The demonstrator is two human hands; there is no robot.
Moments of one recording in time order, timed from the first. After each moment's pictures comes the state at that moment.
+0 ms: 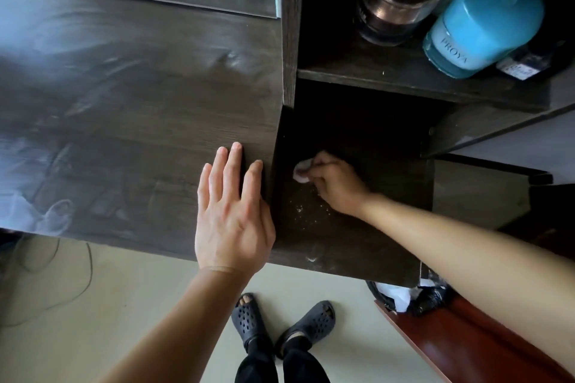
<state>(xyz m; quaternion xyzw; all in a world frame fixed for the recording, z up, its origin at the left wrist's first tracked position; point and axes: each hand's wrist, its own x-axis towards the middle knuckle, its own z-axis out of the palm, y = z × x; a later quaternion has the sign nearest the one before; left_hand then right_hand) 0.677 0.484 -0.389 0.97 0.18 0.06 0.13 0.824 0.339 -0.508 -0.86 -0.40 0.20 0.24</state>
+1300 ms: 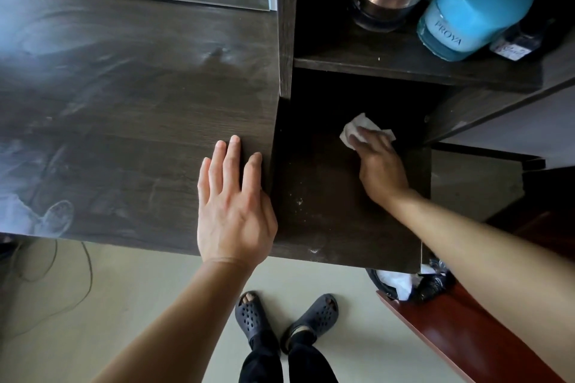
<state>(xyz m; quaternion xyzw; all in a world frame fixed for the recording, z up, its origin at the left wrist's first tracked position) 0.678 0.487 -0.392 0.97 0.18 0.06 0.13 0.840 0.281 -0.514 -0.95 -0.27 0.05 0.16</state>
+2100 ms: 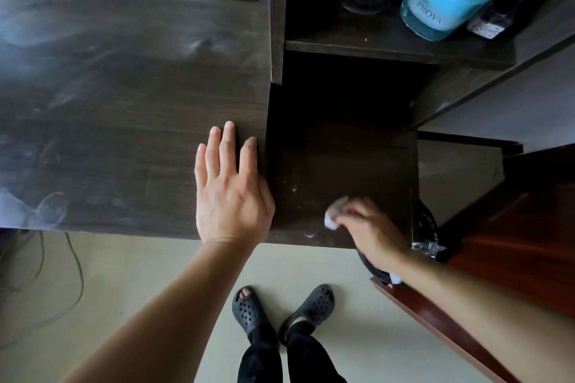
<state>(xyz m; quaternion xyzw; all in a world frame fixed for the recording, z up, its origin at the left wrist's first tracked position) 0.677 0.486 -0.394 0.97 0.17 0.08 0.14 0.718 0.241 -0.500 -0.92 -0.28 0.16 0.23</state>
